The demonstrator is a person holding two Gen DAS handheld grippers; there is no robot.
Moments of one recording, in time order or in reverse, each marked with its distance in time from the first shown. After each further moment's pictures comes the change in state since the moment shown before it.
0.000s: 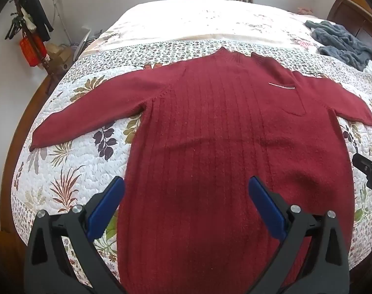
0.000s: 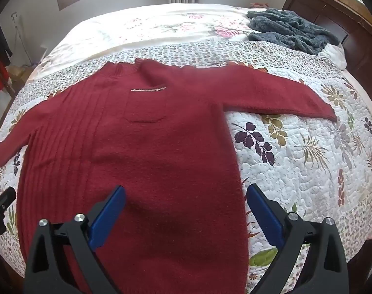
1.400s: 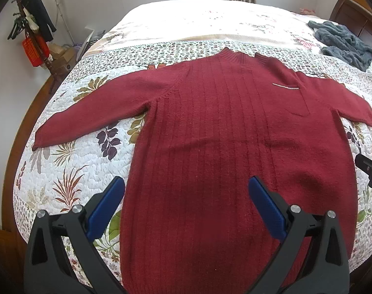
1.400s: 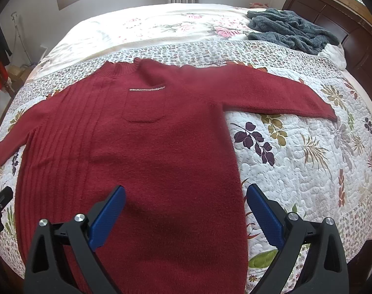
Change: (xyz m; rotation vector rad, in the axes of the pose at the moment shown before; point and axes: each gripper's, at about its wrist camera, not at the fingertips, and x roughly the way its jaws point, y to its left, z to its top) left arm 0.001 0.003 -0.001 -0.001 -0.023 0.021; right arm 0.003 0.000 0.001 0.003 0.001 -0.004
